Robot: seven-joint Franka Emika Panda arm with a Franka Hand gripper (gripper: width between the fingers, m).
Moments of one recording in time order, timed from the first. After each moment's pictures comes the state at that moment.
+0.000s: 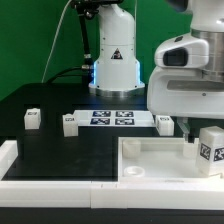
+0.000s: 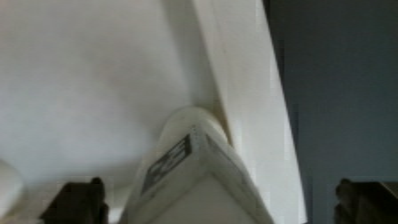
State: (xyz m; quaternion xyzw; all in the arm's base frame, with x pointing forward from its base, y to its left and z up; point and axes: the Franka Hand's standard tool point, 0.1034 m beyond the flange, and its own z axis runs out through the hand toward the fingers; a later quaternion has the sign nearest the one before) arm 0.636 0.129 0.076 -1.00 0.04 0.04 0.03
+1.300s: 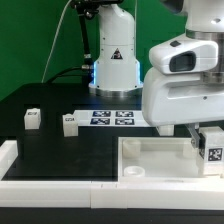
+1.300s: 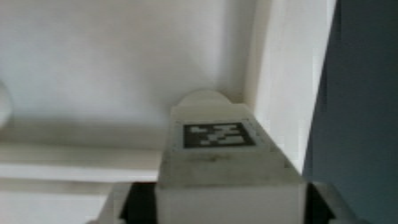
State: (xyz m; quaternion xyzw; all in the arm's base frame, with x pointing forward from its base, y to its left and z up) arm 0.636 0.121 0.074 -1.00 0.02 0.04 0.03
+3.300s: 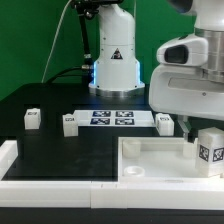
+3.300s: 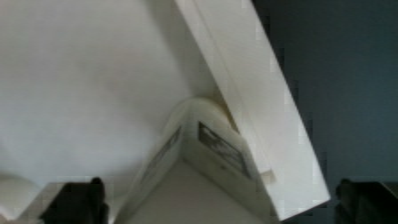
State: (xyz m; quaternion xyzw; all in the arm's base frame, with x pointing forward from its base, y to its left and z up) arm 0.636 0.130 0.074 -0.99 0.14 0.03 0.01
